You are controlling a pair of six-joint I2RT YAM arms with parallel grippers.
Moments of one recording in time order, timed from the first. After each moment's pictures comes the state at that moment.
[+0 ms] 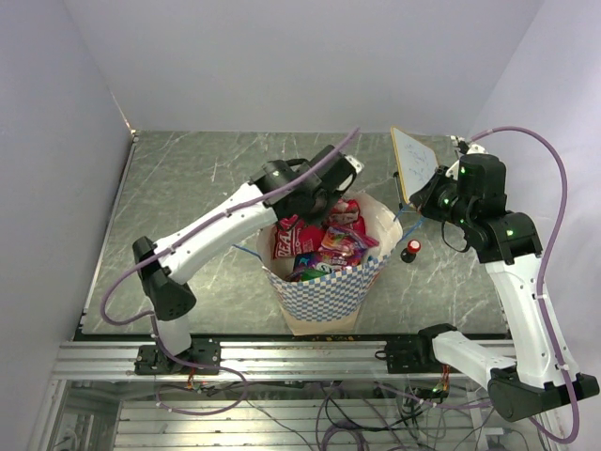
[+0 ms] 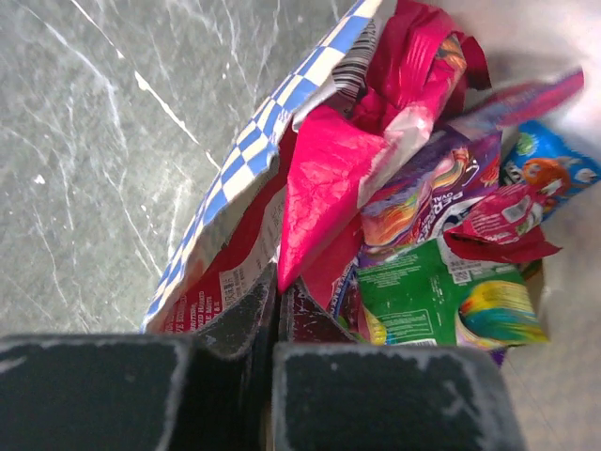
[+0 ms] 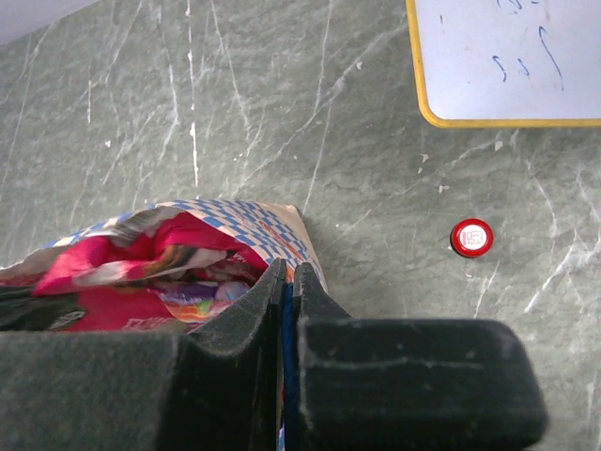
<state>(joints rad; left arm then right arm) -1.01 1.81 1.98 -1.14 -0.30 -0.14 0.24 1.02 1.37 -0.92 0.06 0.47</state>
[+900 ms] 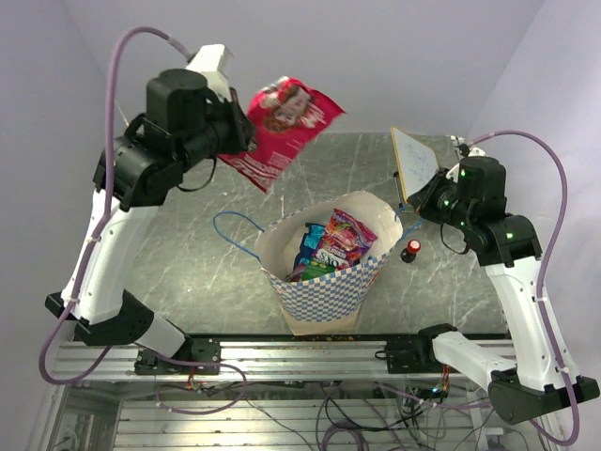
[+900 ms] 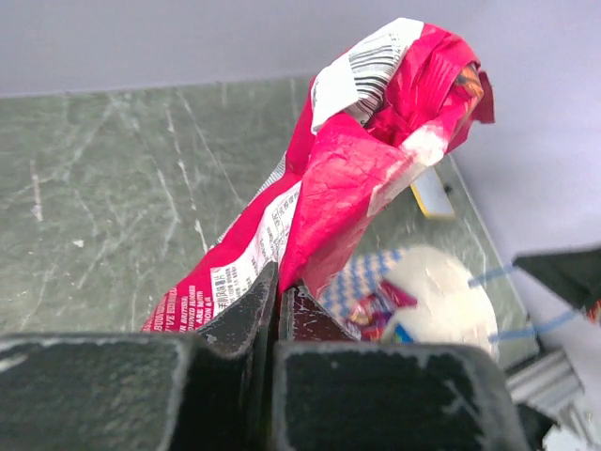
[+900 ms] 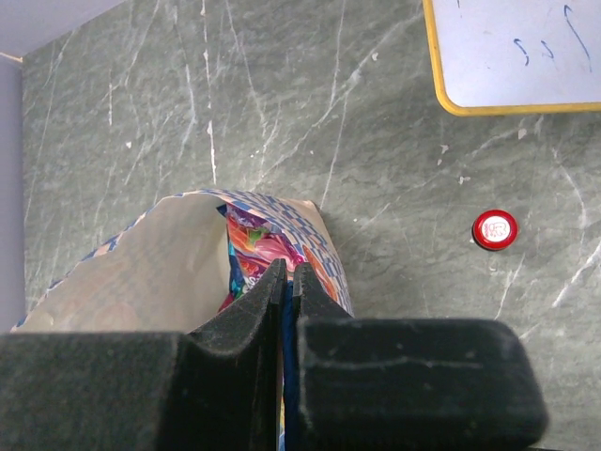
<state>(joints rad) -0.70 1.49 2.25 -1.07 -0.19 -0.39 0.24 1.00 1.35 -0.91 0.03 0.53</state>
